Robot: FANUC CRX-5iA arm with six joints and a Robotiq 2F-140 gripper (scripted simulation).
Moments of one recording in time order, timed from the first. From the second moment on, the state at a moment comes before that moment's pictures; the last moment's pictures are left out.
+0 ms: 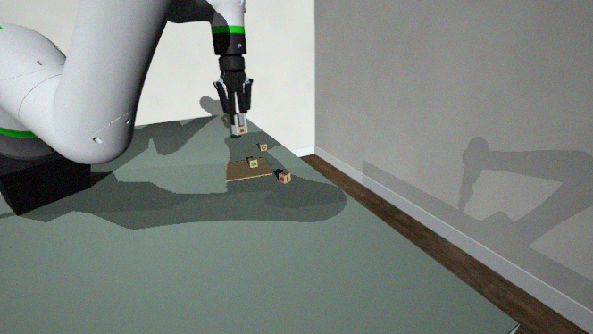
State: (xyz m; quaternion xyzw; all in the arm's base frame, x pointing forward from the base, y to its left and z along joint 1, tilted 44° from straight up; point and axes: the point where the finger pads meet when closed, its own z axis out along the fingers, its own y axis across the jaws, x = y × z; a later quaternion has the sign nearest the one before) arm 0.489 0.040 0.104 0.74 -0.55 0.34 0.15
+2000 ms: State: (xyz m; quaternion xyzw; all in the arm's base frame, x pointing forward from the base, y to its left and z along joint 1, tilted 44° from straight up) arm 0.513 -0.028 0.044 0.64 -0.67 0.36 0.09
